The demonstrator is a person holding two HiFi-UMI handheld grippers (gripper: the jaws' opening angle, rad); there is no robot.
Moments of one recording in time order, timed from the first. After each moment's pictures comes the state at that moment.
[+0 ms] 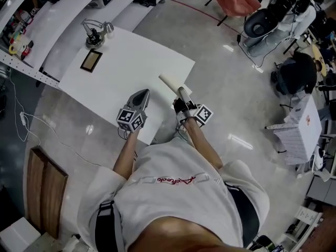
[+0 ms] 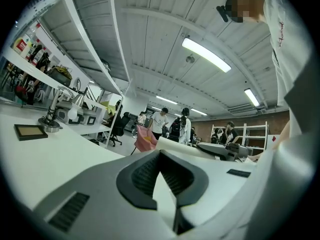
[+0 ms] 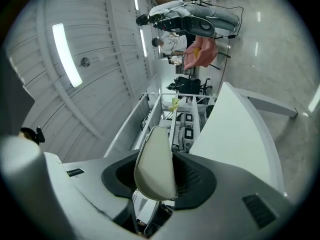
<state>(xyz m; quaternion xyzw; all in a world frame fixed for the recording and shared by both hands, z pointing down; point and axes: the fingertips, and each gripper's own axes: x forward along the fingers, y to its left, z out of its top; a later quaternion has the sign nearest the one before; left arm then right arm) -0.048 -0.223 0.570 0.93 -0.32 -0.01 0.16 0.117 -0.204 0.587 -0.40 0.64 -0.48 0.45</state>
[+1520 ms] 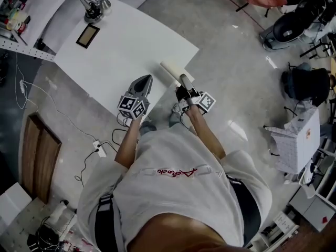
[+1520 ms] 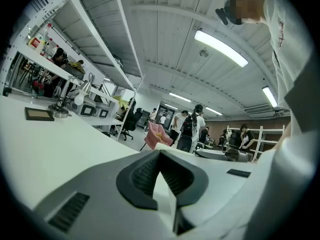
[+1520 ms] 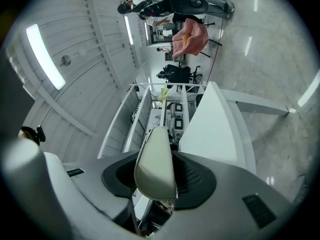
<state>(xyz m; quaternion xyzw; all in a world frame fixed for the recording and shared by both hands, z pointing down) -0.004 -0.232 0.602 0.89 -0.40 0.00 0.20 0.154 -0.231 0.635 -0.37 0.64 -0.56 0.39</state>
